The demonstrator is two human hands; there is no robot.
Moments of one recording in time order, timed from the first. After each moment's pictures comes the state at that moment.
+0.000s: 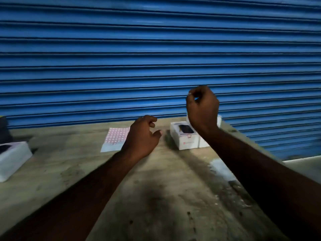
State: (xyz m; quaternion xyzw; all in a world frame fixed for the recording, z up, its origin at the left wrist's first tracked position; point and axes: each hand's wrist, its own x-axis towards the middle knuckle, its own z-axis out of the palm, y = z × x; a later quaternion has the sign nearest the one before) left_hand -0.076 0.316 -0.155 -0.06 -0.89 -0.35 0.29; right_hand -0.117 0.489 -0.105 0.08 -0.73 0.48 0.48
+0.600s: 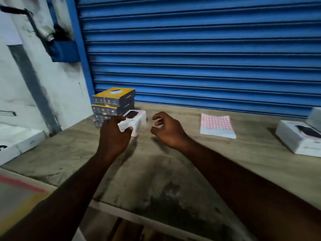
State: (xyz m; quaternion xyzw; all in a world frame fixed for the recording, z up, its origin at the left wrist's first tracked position) left_hand 0.100 -0.001 -0.191 0.26 -0.84 -0.30 0.38; right_hand -0.009 0.146 -0.179 0.36 -0.81 0.46 0.02
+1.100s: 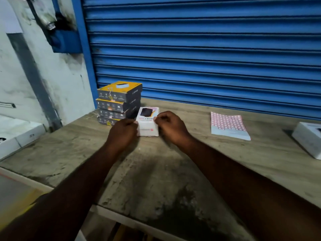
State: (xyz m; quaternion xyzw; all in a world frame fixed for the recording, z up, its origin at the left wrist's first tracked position) left_hand 0.075 -0.029 -0.202 0.26 -0.77 -0.52 0.24; right_hand -0.038 0.097 -0.205 0.26 -0.76 0.59 -0.03
